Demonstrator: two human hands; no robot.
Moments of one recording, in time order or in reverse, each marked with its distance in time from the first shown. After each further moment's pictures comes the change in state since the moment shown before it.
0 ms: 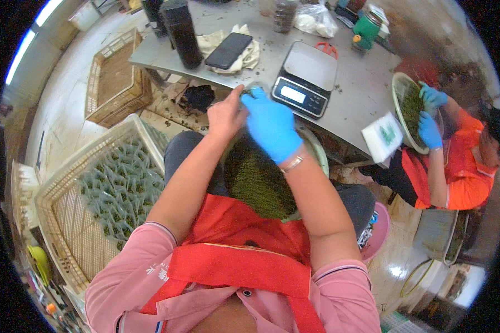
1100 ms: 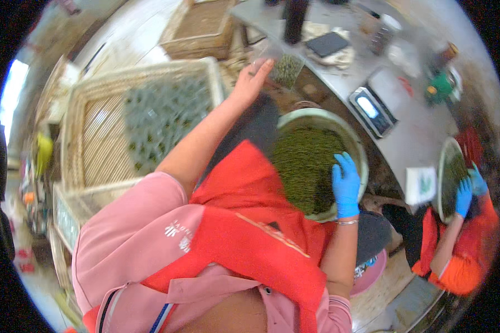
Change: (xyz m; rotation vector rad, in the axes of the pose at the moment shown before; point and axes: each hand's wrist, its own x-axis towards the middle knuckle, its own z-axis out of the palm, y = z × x) left_hand -0.057 -0.062 -0.092 -0.882 0.243 -0.313; right_hand -0.162 0.063 0.029 0.376 -0.085 0.143
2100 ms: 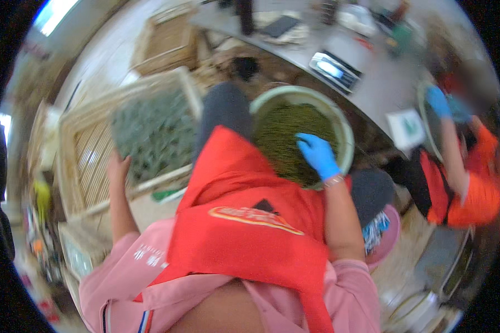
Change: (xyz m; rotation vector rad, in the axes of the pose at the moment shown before) left_hand -0.219 0.037 -0.310 1.454 0.267 -0.547; right_hand -0.029 -0.006 0.027 0.109 -0.165 0.007
